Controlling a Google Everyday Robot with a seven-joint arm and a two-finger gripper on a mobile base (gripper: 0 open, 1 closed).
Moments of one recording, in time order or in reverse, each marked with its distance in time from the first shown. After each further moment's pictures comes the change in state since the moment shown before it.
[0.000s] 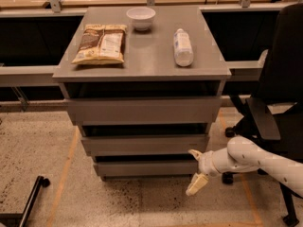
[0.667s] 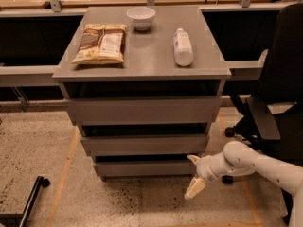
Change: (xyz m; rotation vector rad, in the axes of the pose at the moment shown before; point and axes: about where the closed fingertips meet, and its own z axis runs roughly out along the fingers) arm 0.023 0.001 0.025 -0.013 0.016 0.045
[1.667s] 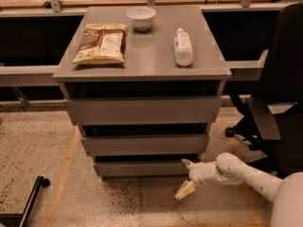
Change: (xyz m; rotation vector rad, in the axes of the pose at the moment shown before) arm 0.031 -0.025 0.075 0.051 -0.118 0.045
